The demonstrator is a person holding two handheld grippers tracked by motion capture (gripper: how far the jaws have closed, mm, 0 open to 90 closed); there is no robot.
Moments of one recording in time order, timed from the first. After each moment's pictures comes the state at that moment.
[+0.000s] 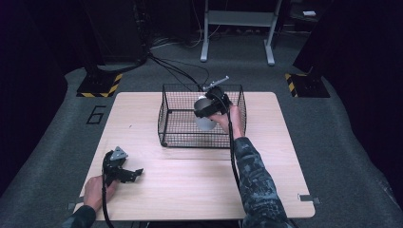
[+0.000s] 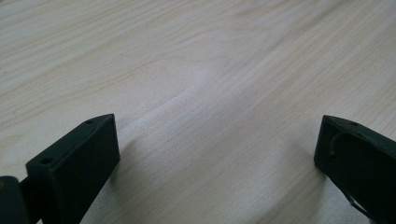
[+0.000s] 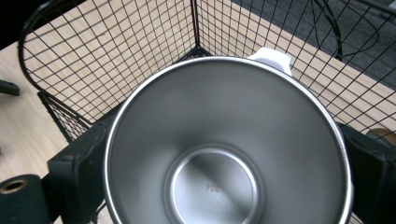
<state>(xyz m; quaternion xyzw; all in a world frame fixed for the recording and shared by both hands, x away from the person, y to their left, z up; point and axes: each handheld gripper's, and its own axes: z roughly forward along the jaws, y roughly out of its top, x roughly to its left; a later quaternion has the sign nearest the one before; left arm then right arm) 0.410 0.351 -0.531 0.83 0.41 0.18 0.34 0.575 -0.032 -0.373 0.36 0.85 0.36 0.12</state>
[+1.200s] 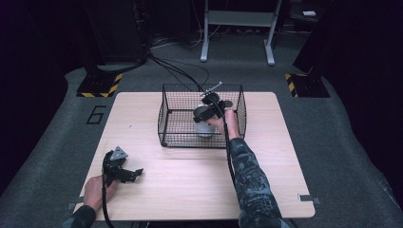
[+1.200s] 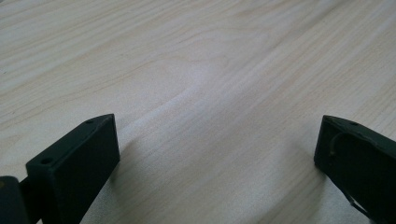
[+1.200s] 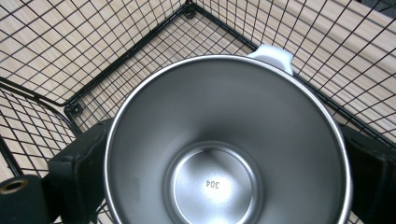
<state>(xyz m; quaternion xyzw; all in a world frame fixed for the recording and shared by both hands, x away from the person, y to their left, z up) 0.410 0.350 -0.531 0.83 0.41 0.18 0.34 0.599 -0.022 -0.417 0.38 0.87 0.31 0.08</state>
